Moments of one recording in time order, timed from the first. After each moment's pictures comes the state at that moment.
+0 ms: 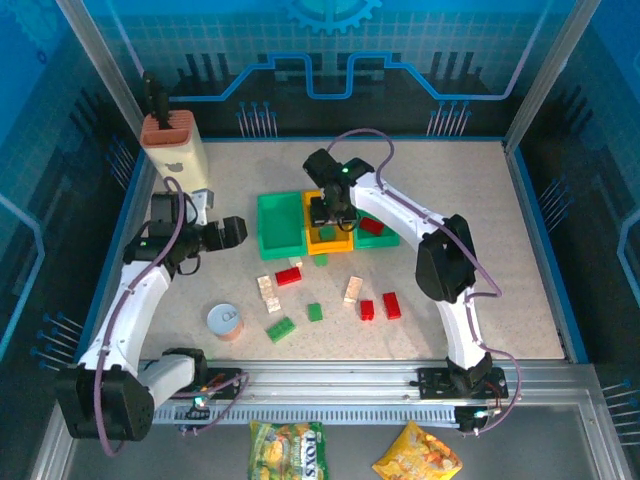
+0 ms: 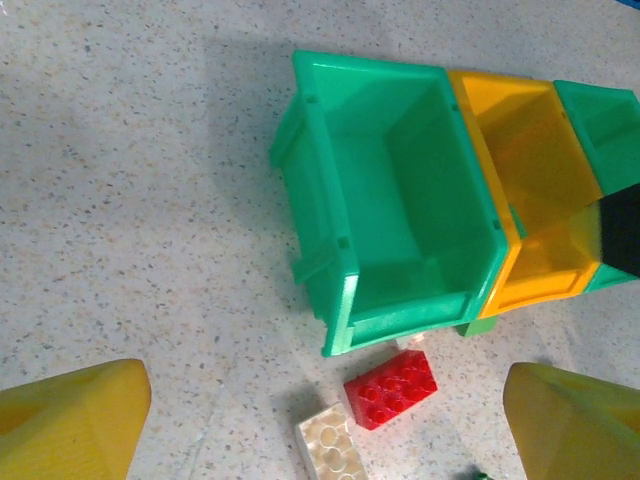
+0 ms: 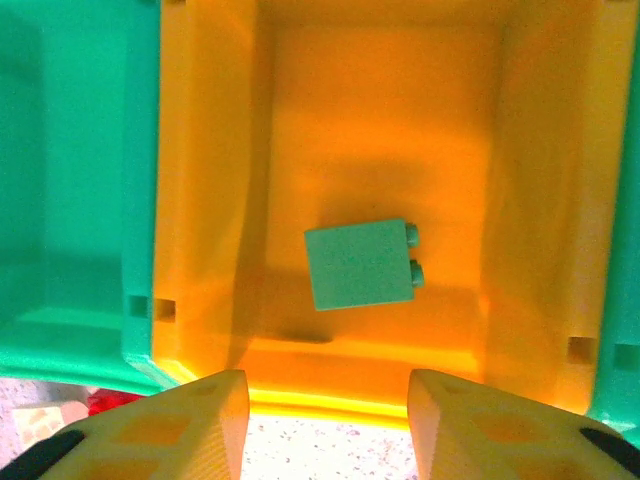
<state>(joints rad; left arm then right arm) 0.02 1.07 0.91 -0.66 0.33 -0.27 0.67 2.12 1.95 -1.10 0.01 0.54</state>
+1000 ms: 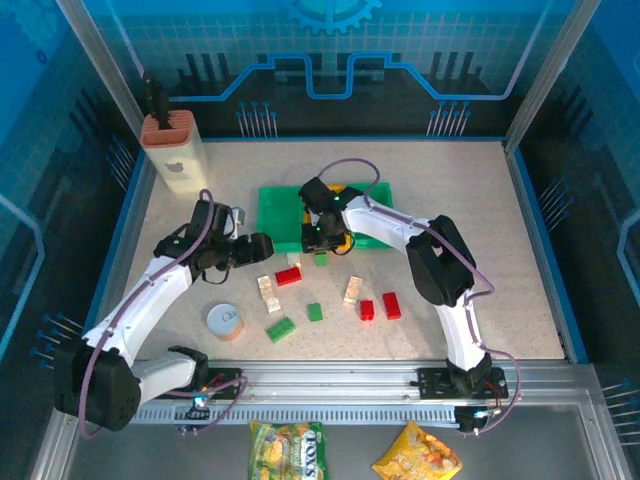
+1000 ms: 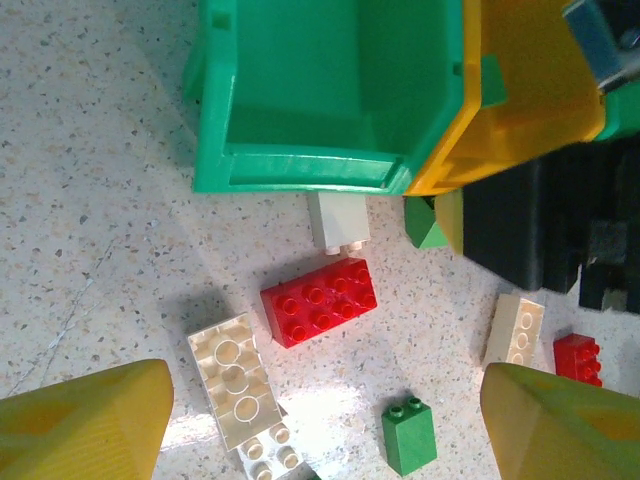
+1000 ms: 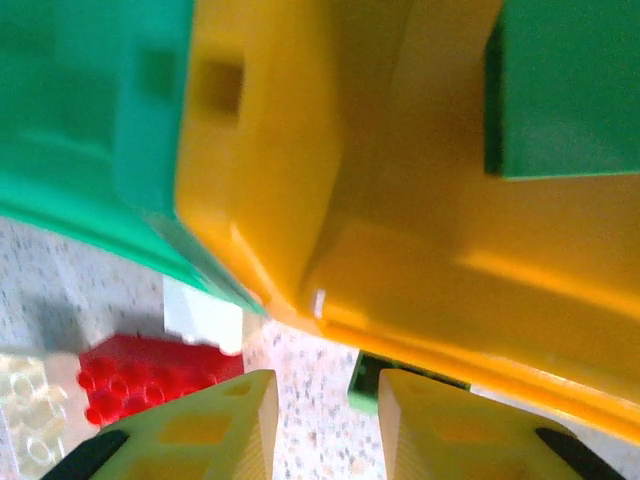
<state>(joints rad) -0.23 1.15 0.86 -0.68 0.27 -0.52 0.71 2.12 1.70 -0.82 -0.15 0.52</state>
